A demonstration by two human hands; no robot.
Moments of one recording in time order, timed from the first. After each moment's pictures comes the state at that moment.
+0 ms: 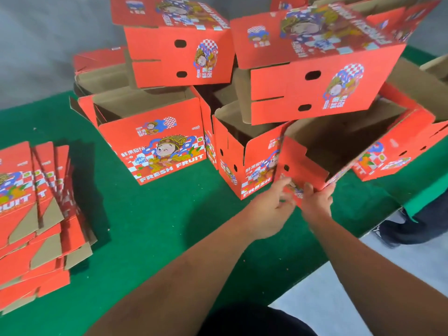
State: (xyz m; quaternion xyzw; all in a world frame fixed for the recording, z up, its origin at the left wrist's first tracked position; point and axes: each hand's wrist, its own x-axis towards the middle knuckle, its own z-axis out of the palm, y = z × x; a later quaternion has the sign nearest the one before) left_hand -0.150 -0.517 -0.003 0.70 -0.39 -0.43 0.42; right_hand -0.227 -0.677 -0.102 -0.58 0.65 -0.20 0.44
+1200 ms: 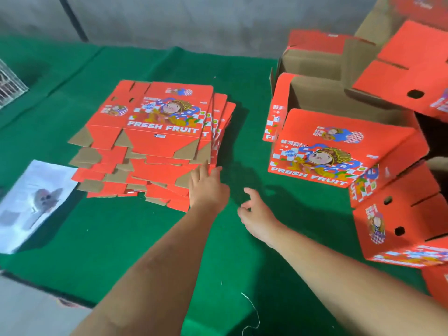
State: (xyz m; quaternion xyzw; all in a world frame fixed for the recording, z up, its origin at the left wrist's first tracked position) left_hand 0.047 -0.215 -0.070 0.98 0.07 -0.05 0.20; right_hand -0.006 -0.361 -0.078 -0.83 0.08 0.23 0.51
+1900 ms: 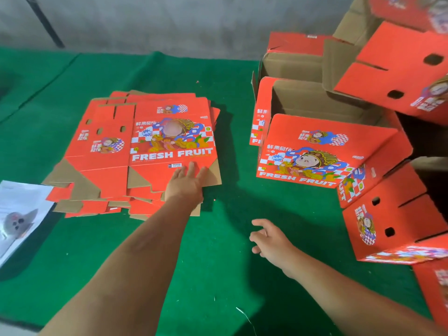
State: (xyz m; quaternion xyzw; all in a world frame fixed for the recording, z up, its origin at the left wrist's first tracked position) left_hand 0.108 -0.178 -0.082 0.98 -0.08 -0.15 -0.05; right_hand -0.033 -0.421 -0.111 -0.79 0.14 0.29 0.52
